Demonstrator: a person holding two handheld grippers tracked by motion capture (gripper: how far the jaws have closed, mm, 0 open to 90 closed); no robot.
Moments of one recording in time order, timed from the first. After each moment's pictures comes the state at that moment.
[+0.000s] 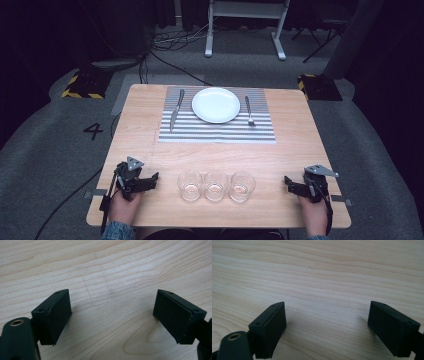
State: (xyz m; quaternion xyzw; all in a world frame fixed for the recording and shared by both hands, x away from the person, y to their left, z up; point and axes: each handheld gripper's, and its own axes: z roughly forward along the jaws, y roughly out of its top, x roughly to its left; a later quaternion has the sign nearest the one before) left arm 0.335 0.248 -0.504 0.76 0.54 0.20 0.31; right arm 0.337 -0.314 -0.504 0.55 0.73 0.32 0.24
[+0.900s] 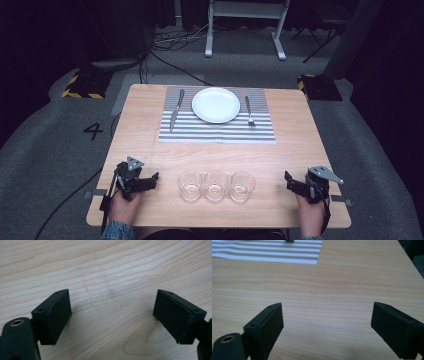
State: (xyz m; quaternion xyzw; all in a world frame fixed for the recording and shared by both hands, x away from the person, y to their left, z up) left arm 0.335 0.248 -0.504 0.76 0.53 0.20 0.31; right arm 0.323 -0.302 -0.487 0.56 0.68 0.37 0.30
